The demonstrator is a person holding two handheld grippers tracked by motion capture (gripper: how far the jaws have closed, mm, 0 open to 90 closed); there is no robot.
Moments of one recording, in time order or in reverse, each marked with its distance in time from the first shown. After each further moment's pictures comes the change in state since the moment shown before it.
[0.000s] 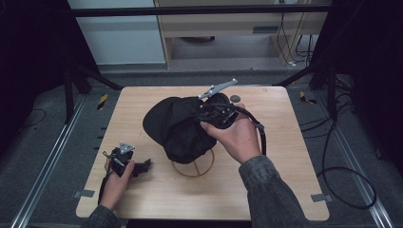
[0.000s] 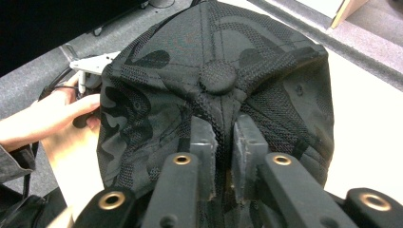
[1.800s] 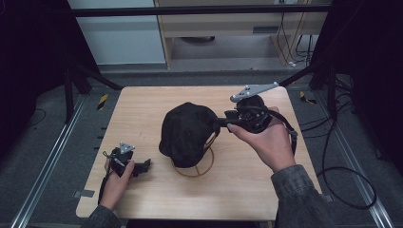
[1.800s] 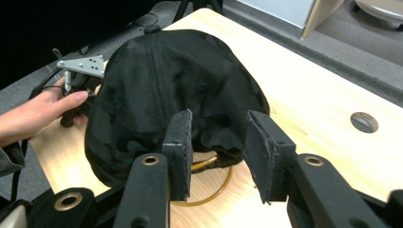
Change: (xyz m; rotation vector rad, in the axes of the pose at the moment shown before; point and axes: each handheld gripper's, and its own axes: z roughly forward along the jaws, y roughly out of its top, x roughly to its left) left arm 0.000 0.000 0.000 0.000 0.000 -0.001; right arm -0.028 -0.034 -0.058 -0.077 -0.060 0.043
